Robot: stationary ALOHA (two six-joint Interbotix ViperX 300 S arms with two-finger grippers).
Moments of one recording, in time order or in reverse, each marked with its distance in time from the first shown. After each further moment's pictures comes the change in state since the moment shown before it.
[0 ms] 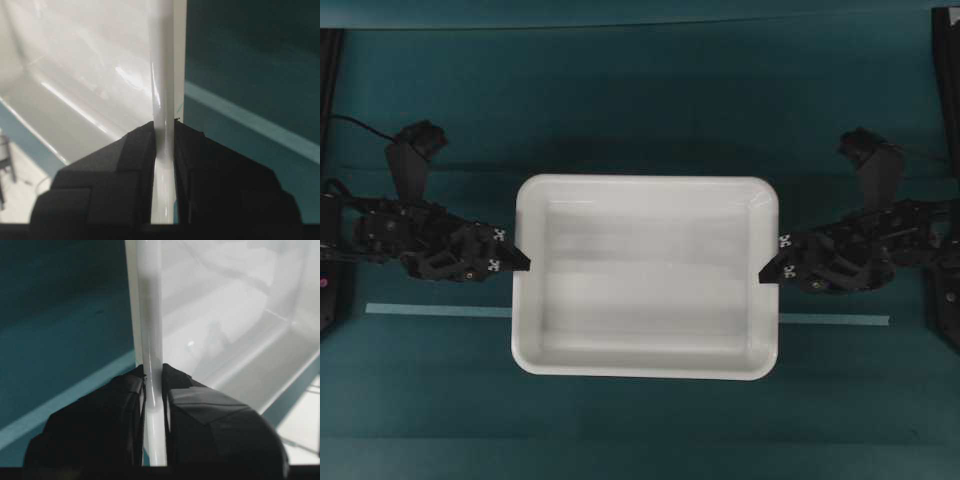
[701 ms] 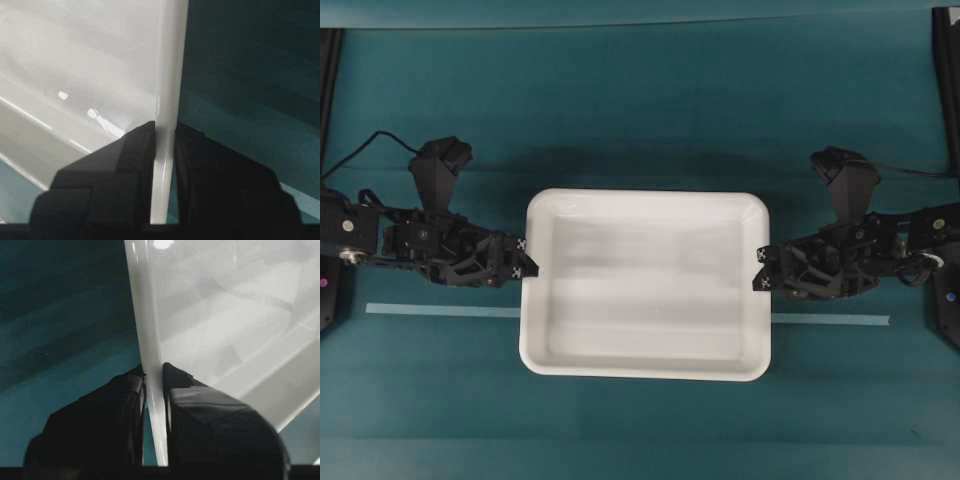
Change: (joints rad) left arm 0.006 0.172 -0.008 -0.003 -0.055 0.000; right arm 0.000 0.179 -0.002 0.000 -0.044 -0.015
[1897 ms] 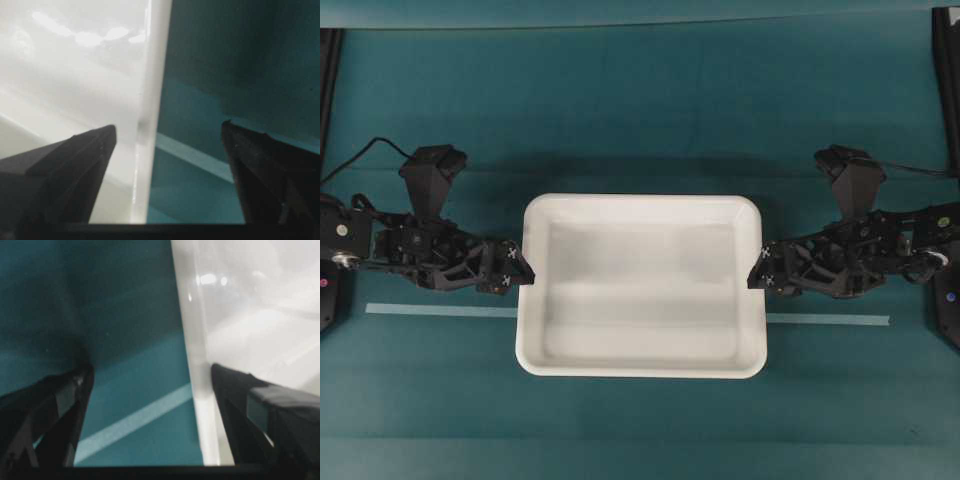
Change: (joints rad) left arm -0.005 -0.014 0.035 0.003 -0.014 0.009; right arm -0.015 -0.023 0.012 0.003 -0.014 -0.002
